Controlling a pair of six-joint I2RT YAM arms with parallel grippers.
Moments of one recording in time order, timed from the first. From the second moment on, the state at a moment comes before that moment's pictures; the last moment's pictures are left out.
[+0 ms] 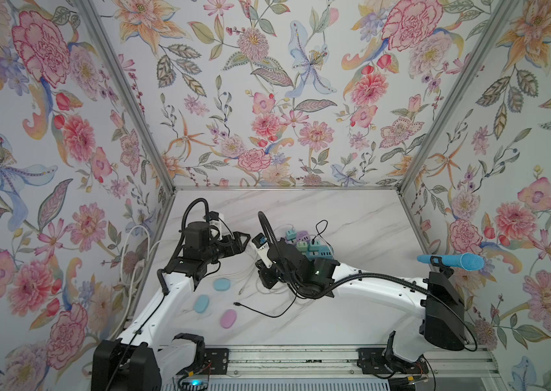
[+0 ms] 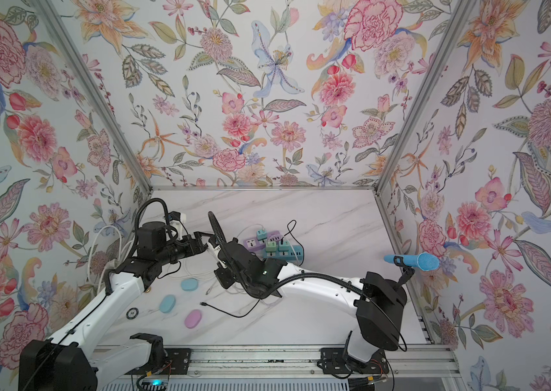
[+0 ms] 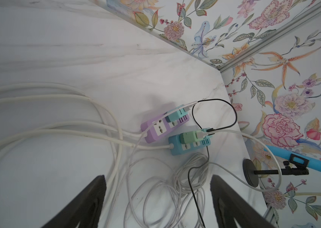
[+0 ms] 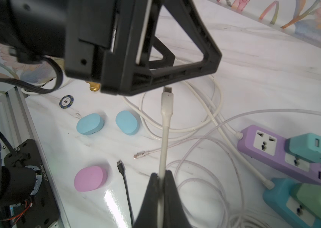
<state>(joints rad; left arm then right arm) -0.19 1.12 0.74 -0.15 0.45 -0.54 1.14 1.58 1.23 -0.25 0.15 0.24</state>
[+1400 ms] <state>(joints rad) -0.54 1.22 0.65 0.44 0.36 -1.05 0.91 1.28 0.98 -0.22 -0.01 0.09</state>
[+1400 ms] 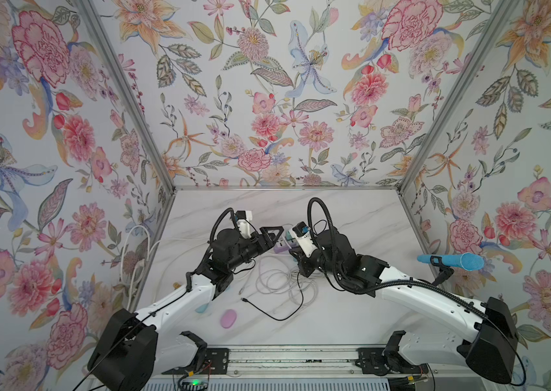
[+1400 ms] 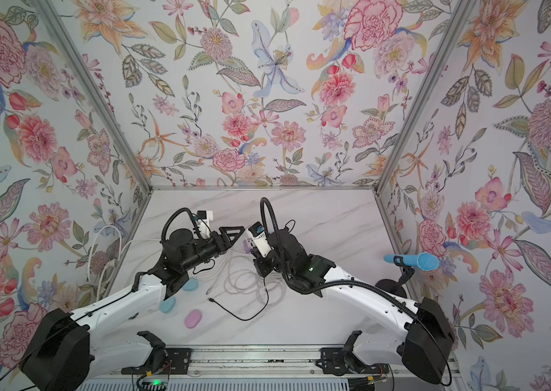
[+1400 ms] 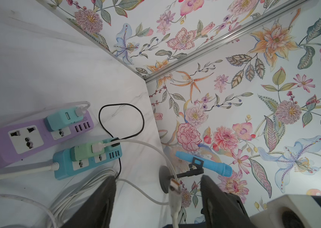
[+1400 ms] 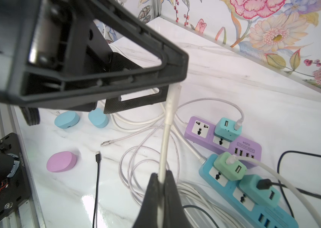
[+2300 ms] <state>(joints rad) -0.55 1.26 0.67 0.55 0.38 -1.09 0.87 1.27 0.98 -0.22 -0.11 0.13</state>
